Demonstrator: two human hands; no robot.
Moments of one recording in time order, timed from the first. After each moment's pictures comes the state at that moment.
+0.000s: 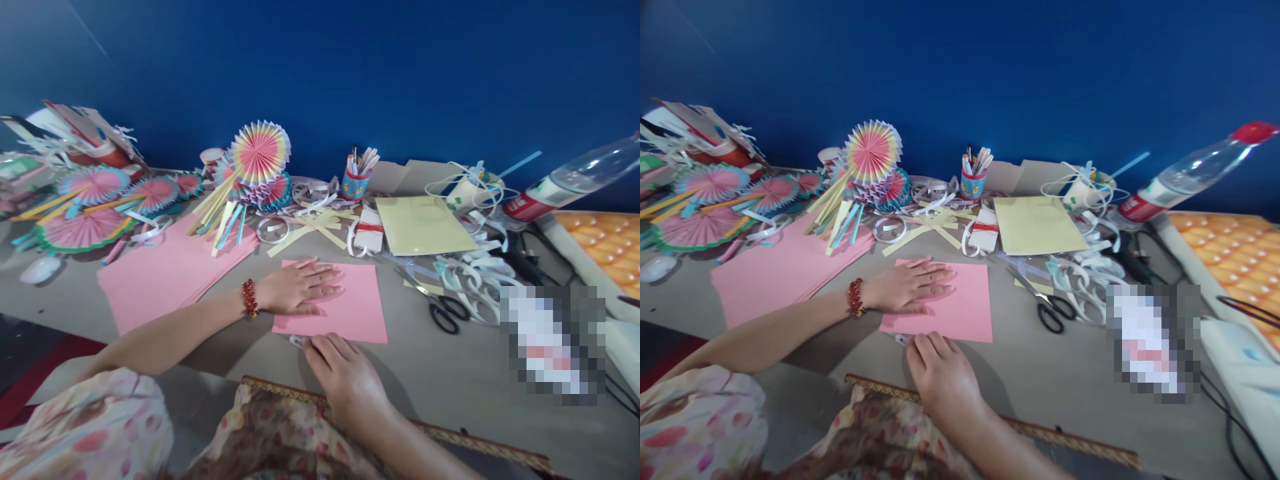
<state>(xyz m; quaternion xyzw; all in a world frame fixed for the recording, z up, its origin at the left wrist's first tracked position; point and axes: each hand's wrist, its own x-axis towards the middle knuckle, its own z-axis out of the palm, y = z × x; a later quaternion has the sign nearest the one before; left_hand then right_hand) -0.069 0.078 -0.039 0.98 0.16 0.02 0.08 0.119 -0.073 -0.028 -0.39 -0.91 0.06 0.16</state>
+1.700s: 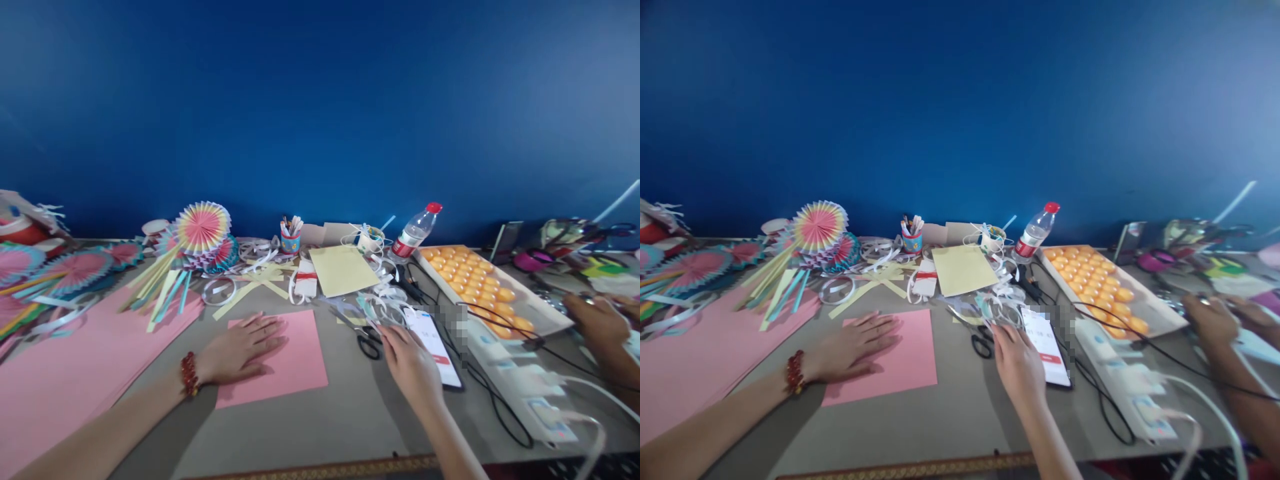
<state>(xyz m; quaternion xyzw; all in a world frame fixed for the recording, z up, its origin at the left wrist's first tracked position) -0.069 0.077 -0.035 0.98 0.15 0.07 0.06 0.324 -0.034 -0.036 -0.65 -0.71 -0.16 0.21</state>
